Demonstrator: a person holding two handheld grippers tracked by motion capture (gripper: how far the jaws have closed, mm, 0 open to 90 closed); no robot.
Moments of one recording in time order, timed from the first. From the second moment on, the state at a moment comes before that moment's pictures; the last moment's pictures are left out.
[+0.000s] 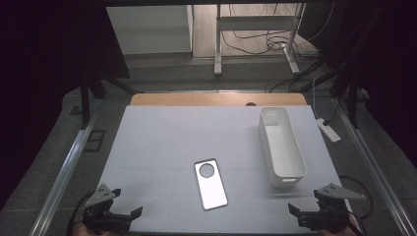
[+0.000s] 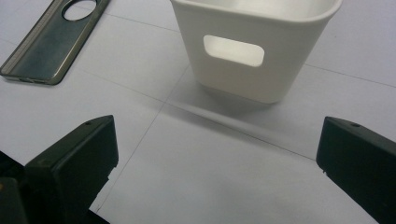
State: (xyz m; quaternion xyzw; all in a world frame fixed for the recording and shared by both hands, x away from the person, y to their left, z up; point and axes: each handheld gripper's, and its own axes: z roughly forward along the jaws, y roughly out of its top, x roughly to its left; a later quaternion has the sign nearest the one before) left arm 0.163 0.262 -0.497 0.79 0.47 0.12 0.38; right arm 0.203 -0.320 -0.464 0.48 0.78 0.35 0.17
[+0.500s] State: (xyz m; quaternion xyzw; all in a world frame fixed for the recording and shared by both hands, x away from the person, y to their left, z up) left arm 0.176 0.254 -0.494 0.79 0.46 0.11 0.39; right arm 0.203 -0.319 -0.464 0.48 0.79 0.35 0.17
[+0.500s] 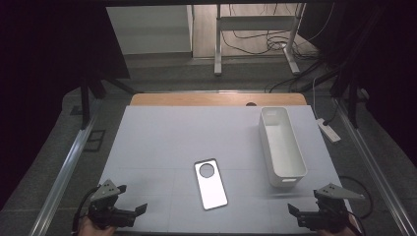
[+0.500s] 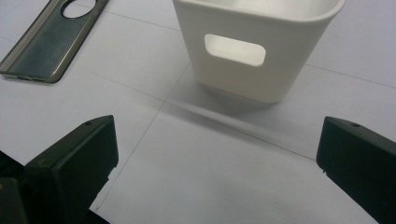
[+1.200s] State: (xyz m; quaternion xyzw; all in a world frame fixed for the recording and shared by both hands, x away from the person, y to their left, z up) left arm 0.200 0.236 -0.485 0.81 0.44 0.10 0.39; right arm 0.203 -0.319 -0.464 0.48 0.79 0.35 0.17
